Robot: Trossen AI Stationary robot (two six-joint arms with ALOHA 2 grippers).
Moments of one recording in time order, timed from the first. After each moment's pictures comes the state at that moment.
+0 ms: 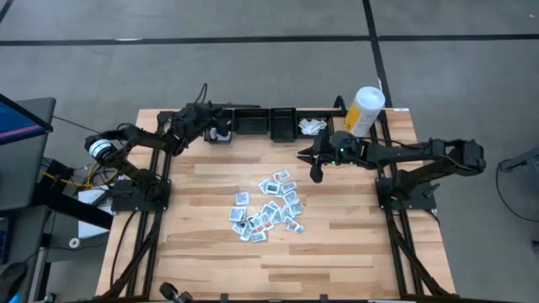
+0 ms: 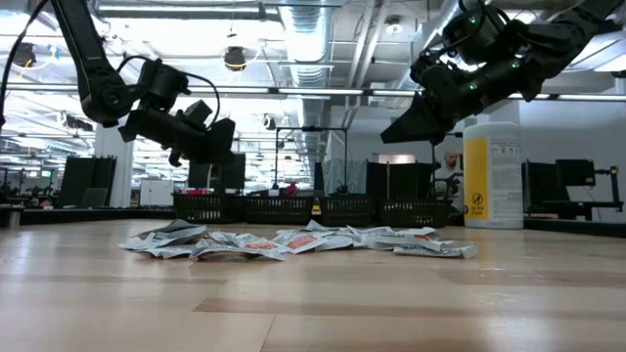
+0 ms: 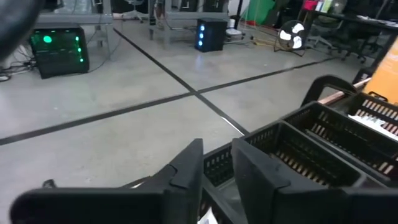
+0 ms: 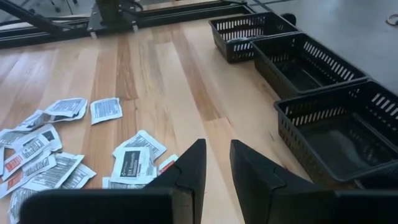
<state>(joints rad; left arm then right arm) 0.81 1.37 0.40 0.94 -0.06 -0.09 -0.28 1.26 0.50 0.33 -0.05 0.02</state>
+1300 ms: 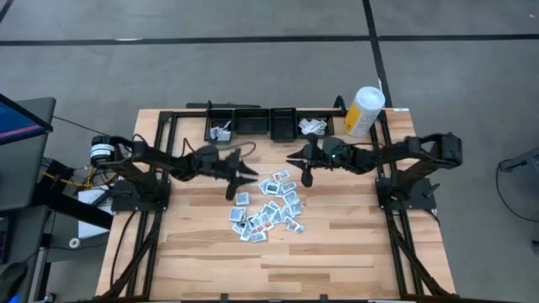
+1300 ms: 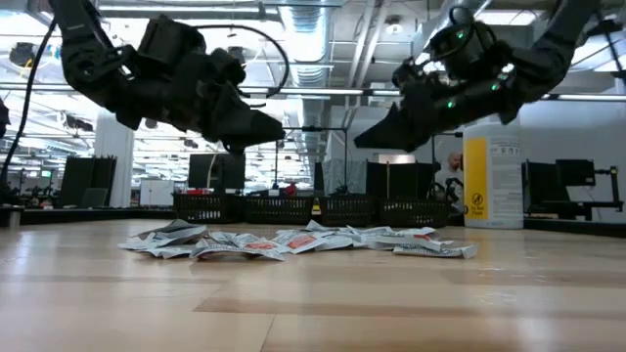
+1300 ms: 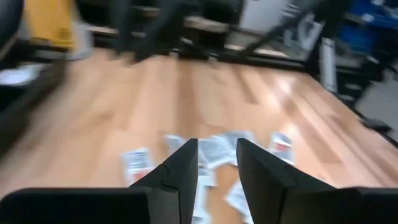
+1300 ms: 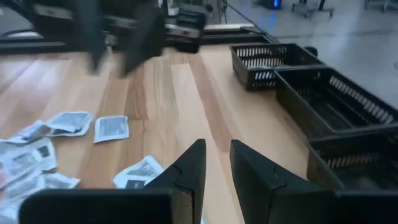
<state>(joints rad) 0.17 1.37 0.40 0.91 0.31 -0.03 -0.23 1.51 0.51 0.70 -0.05 -0.04</state>
